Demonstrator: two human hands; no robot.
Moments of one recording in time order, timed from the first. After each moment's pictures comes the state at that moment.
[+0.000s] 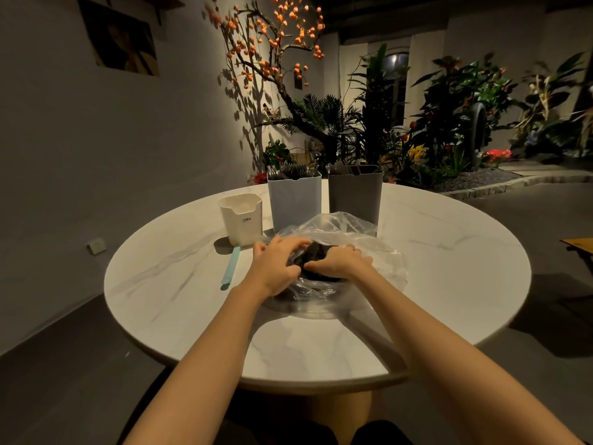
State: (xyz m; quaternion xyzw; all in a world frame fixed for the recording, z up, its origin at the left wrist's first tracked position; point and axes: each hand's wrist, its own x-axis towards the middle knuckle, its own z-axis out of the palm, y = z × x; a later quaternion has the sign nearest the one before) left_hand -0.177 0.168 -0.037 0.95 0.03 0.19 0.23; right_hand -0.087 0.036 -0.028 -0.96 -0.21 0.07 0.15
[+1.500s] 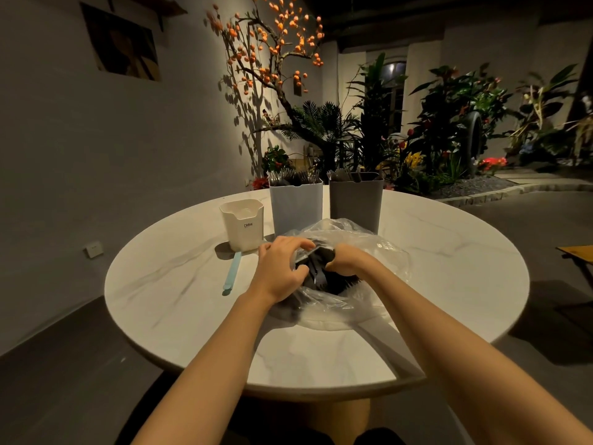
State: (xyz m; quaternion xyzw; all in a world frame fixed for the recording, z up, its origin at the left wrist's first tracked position) left_hand -0.172 0.162 -0.041 0.91 -0.02 0.32 0.27; right_hand -0.077 0.030 -0.011 -0.94 -0.28 0.07 0.17
